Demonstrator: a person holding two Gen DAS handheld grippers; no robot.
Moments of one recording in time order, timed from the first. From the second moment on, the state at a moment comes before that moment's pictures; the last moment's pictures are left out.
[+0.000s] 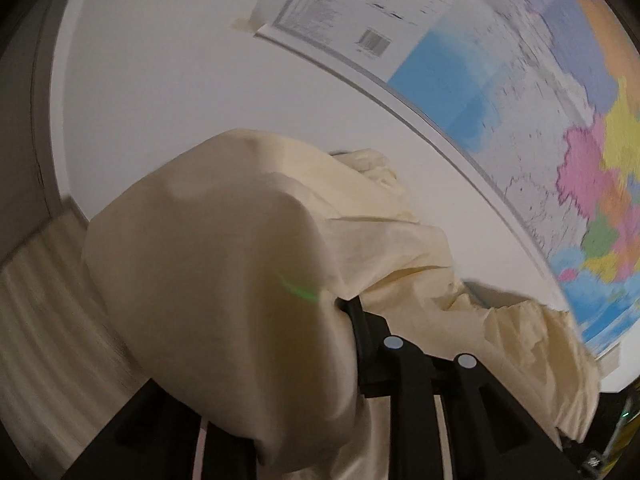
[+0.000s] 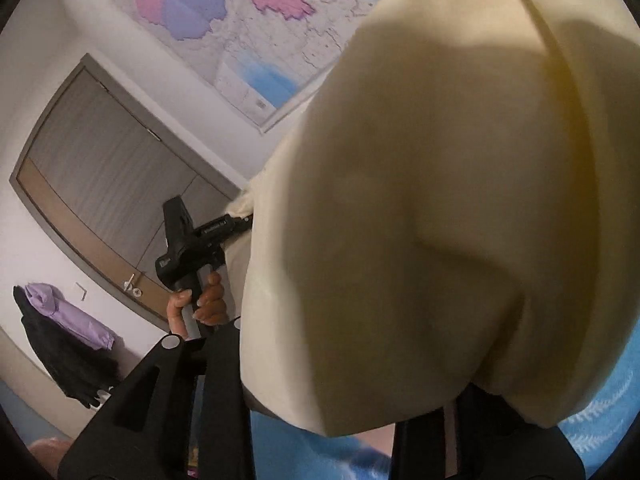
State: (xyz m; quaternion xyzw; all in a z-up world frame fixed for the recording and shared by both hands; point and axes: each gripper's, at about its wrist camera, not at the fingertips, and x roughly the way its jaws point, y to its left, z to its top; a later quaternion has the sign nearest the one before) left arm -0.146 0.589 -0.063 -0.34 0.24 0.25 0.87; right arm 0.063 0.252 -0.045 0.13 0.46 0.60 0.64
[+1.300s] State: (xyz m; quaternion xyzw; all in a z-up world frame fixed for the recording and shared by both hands) left arm -0.138 0.532 -0.010 -0.23 0.32 0.36 0.85; right arm 0.067 0.190 -0.017 0.00 0.43 0.54 0.72
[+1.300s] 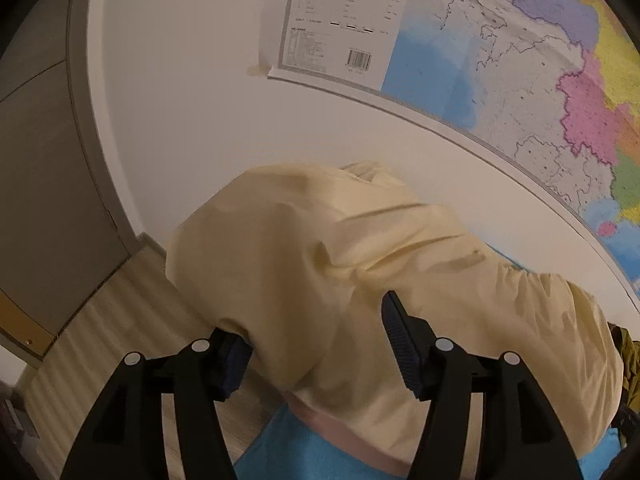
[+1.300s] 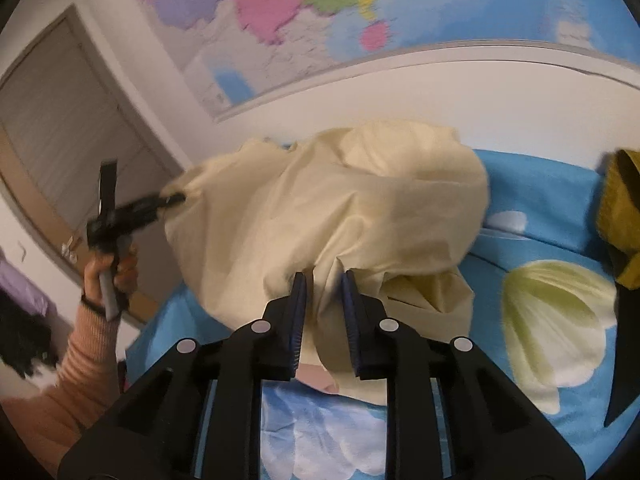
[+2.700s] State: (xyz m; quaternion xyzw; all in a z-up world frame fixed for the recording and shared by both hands) left arm -0.093 0.363 -0.027 -0.08 0.32 0.23 0.92; right arm 0.058 0.229 -0.008 -0.01 0.41 0.56 0.72
